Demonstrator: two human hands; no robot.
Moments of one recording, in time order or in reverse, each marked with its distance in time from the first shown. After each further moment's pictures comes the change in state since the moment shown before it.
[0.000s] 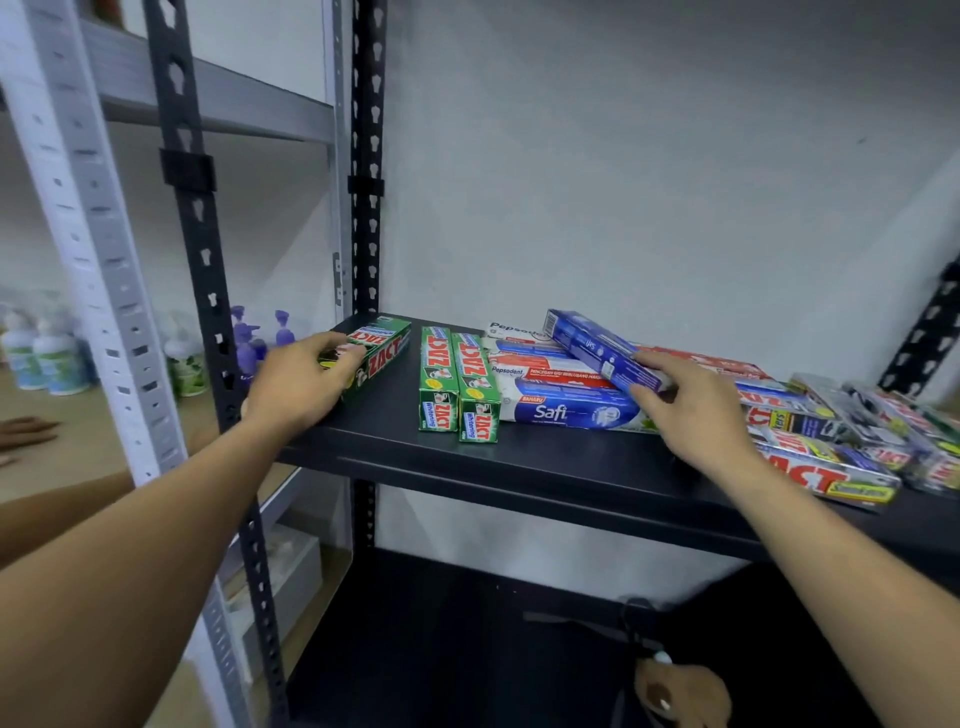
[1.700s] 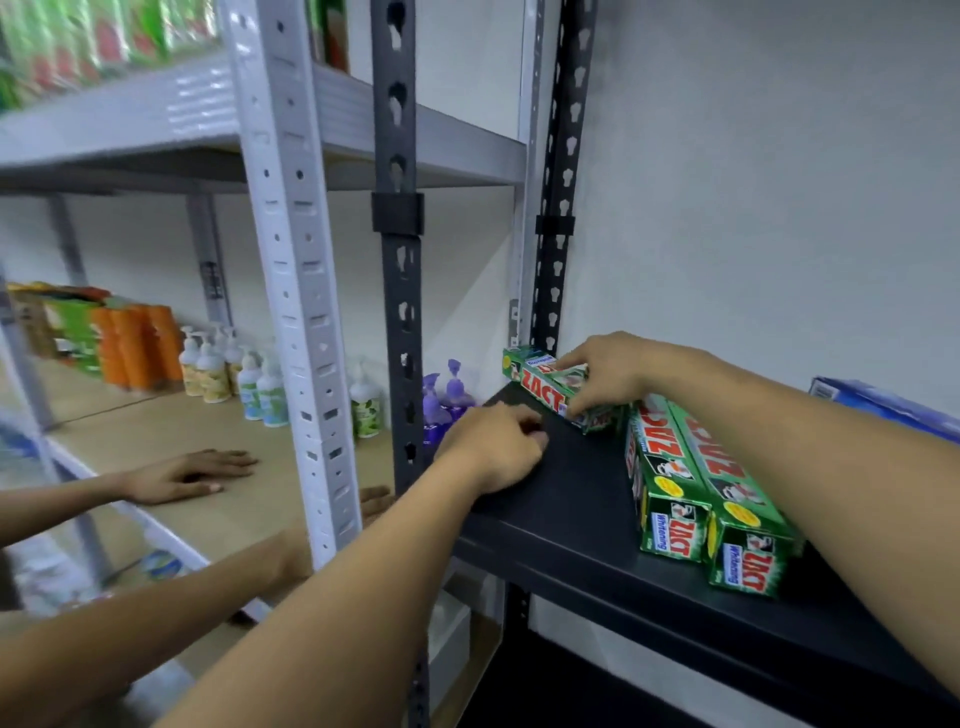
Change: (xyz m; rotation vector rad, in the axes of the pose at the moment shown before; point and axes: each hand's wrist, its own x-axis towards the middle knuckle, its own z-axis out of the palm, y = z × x) left_hand 0.053 -0.025 0.016 0.184 -0.389 -0.061; right_hand 0.161 -0.223 0.180 -0.333 -0.729 -0.375
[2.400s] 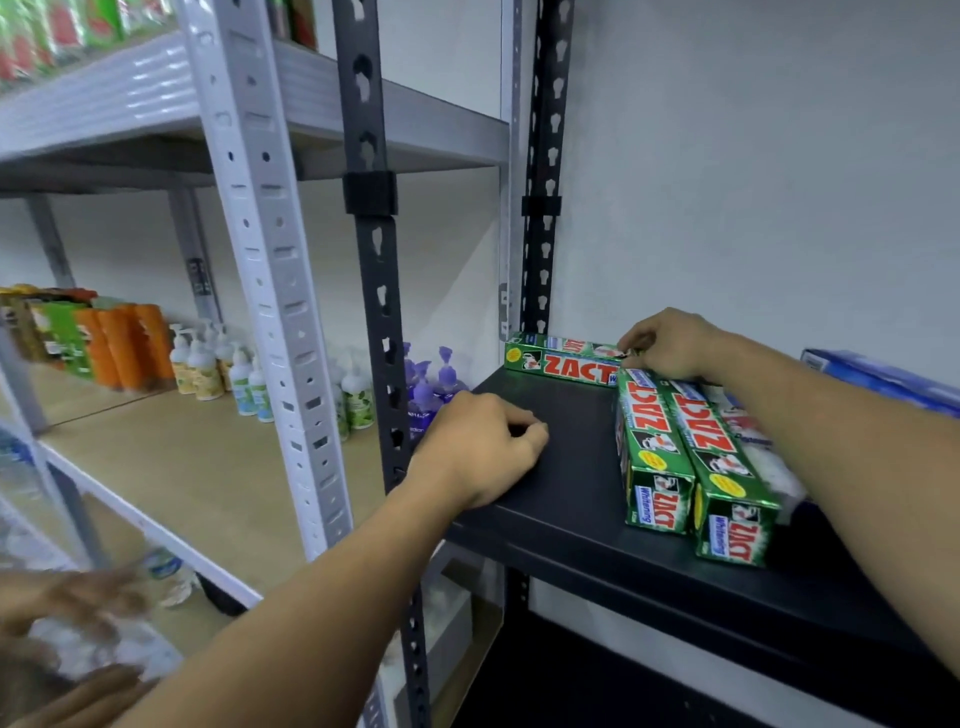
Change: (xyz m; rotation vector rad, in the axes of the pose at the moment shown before) left_hand -0.038 0.005 -0.003 -0.052 0.172 0.173; right_hand 0.007 0.084 0.019 0.363 0.158 0.171
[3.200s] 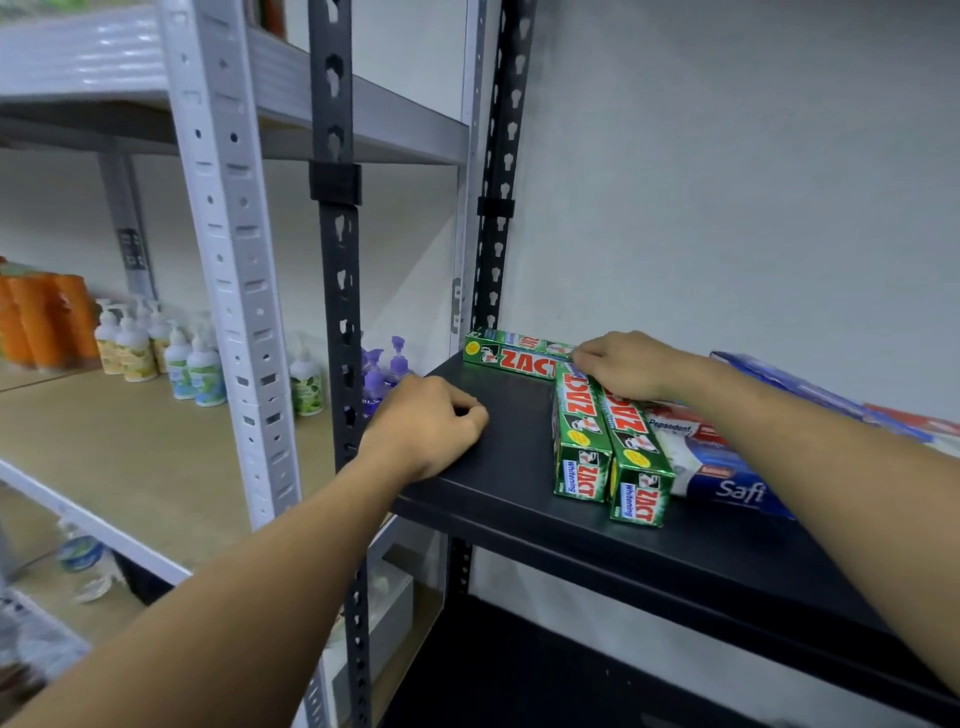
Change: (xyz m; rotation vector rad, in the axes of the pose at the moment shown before) left_hand -0.002 0.002 -0.001 -0.027 0.015 -0.080; right_hand -0.078 -0.017 -0.014 -0.214 -0.132 -0.146
